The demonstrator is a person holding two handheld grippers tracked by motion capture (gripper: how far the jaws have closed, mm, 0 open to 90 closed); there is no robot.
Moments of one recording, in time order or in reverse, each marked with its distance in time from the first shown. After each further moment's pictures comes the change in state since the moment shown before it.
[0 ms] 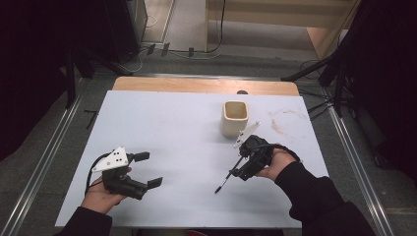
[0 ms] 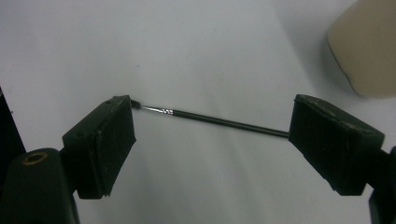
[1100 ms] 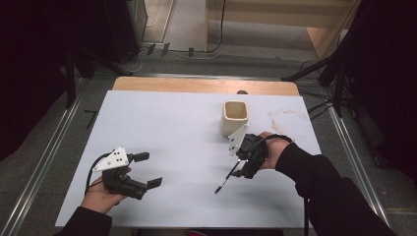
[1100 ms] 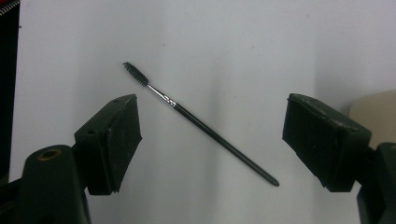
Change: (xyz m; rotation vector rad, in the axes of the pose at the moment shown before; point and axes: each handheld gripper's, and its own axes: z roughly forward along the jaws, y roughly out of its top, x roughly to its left) left arm 0.001 -0.001 0.000 0.009 -0.001 -0.004; right arm -0.013 0.014 0.010 0.009 0.111 -0.461
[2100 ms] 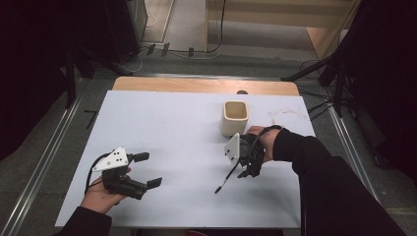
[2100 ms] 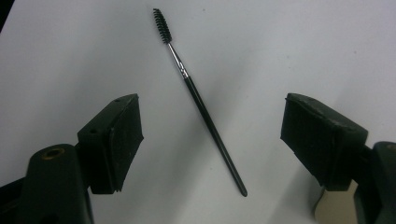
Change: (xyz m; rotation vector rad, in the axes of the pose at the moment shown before) left arm 0.001 -0.001 0.000 -0.001 -0.001 -0.002; right arm -0.008 0.013 0.009 0.115 0.081 -0.449
